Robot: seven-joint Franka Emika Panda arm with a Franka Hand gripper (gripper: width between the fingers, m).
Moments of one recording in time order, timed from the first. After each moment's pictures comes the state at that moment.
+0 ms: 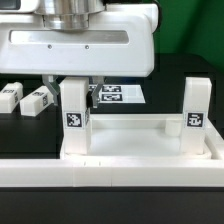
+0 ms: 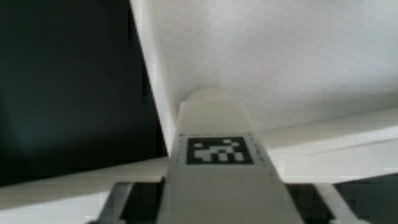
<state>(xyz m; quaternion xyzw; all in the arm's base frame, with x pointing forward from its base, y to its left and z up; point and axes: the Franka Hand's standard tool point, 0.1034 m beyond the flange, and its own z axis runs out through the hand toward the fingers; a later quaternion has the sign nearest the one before) 0.625 -0.066 0.095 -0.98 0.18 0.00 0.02</state>
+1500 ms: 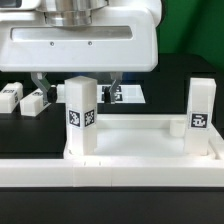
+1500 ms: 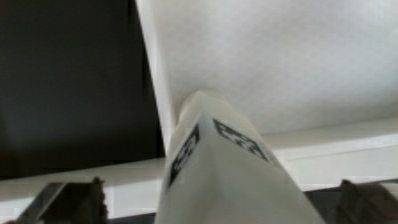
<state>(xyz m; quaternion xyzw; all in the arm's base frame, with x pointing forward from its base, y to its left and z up) 0.625 -0.063 0.101 -1.00 0.07 0.02 0.02</state>
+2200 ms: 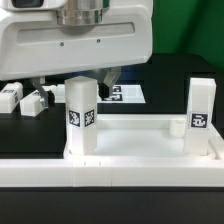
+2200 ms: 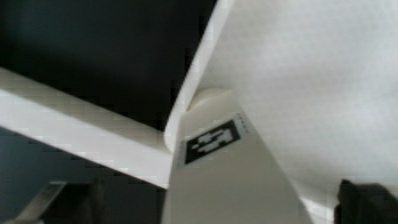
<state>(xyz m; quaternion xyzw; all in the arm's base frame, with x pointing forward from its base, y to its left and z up) 0.626 -0.066 0.102 -0.97 -0.25 0.02 -0.01</state>
